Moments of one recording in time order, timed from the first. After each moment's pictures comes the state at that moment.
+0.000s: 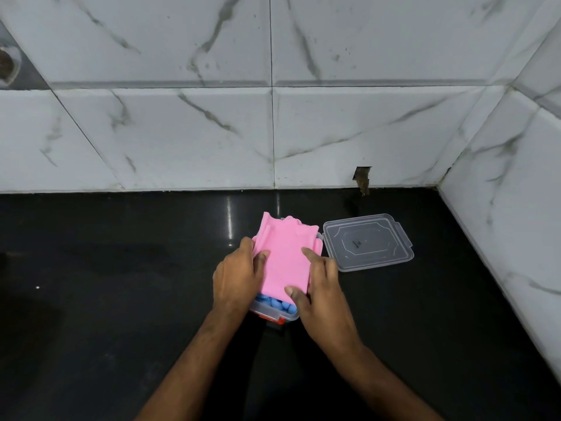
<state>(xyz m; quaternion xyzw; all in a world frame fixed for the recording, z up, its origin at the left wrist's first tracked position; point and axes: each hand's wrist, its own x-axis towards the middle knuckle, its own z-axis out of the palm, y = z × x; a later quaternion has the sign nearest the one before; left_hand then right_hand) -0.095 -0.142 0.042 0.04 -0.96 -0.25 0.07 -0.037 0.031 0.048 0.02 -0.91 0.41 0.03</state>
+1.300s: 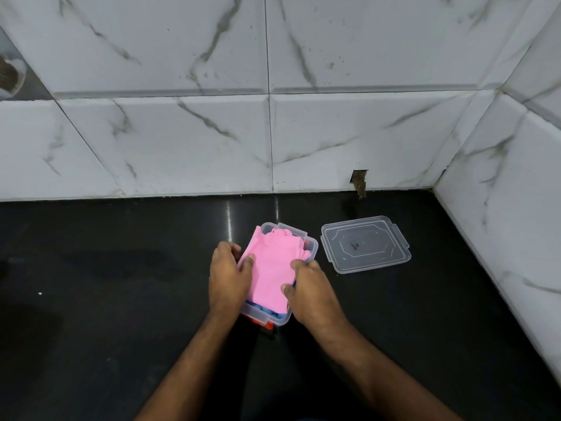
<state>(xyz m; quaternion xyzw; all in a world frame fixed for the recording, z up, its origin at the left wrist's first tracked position) -0.096 -0.150 0.041 0.15 -0.89 -0.42 0.10 -0.063 0.008 0.080 -0.02 -0.95 0.29 -0.09</state>
